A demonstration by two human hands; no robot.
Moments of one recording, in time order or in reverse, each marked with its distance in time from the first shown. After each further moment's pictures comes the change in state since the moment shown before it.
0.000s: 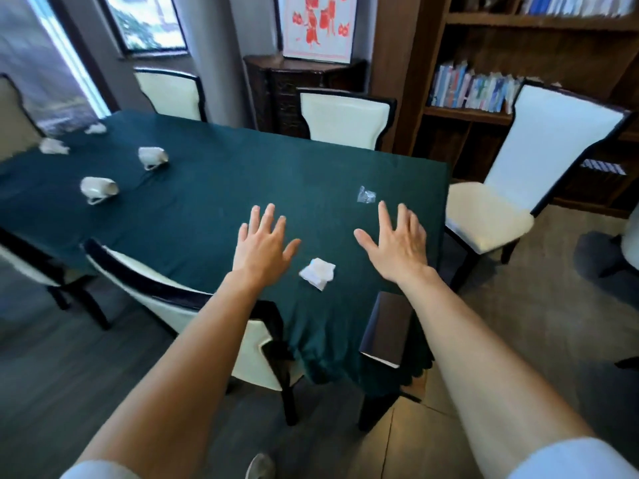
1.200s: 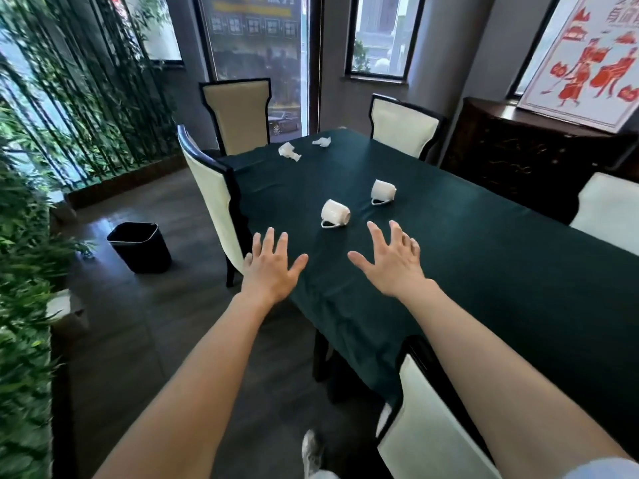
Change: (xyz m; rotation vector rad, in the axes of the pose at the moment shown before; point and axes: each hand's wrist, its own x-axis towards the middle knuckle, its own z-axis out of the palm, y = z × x) left_hand 0.004 -0.665 -0.054 -0.204 0.020 -0.635; right_hand 0.121 -0.692 0.202 0.020 -0.247 -0.553
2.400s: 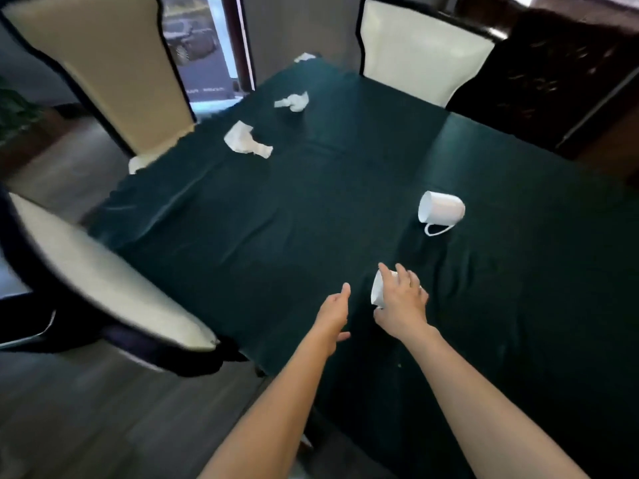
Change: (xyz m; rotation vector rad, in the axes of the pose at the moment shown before) left_hand 0.508 -0.066 0.176 -0.909 -0.939 -0.661; right_hand 0.464 -0.063 0.220 -0.019 -0.345 0.530
